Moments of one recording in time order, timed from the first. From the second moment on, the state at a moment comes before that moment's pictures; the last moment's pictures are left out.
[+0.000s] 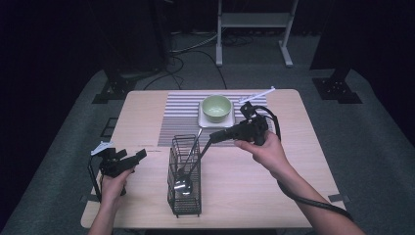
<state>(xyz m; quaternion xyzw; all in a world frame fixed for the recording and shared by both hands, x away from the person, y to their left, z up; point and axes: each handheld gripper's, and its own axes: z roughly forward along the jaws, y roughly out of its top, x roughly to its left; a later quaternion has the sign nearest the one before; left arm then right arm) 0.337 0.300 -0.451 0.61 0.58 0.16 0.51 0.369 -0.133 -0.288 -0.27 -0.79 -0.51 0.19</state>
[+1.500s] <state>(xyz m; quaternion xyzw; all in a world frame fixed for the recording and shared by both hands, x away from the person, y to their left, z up) 0.337 0.299 -0.452 0.61 0.58 0.16 0.51 0.364 -0.184 -0.271 -0.30 -0.77 -0.53 0.19</state>
